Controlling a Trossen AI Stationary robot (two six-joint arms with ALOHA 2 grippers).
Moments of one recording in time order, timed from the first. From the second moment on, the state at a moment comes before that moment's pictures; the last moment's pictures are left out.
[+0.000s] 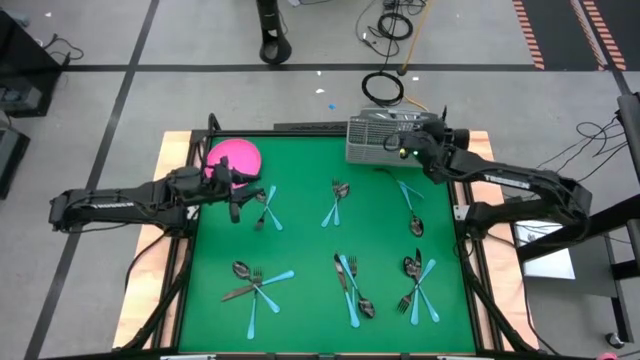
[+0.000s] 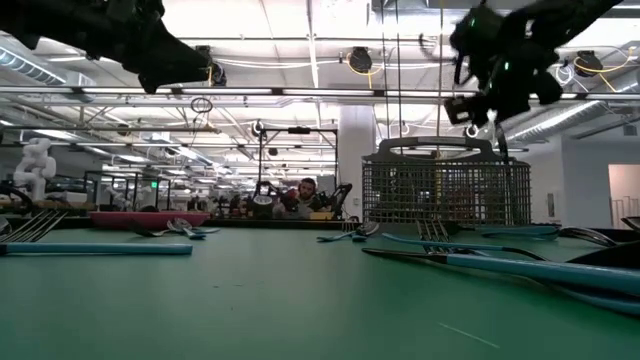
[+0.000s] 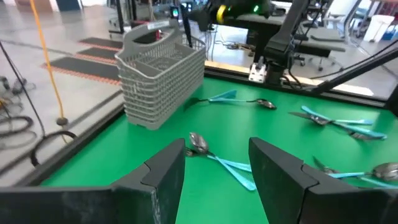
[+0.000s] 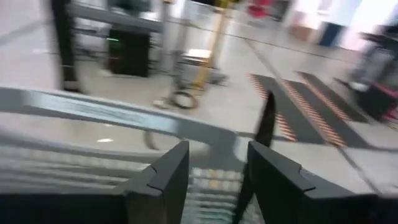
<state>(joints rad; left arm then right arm) 0.14 0.56 0.42 -0.05 -0.11 -0.10 -0.49 1.10 0.74 -0.32 1.14 0.47</state>
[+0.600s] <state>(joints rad) 0.11 0.75 0.42 0.01 -0.09 -0.04 -0.04 1.06 0.81 -0.34 0.02 0.57</state>
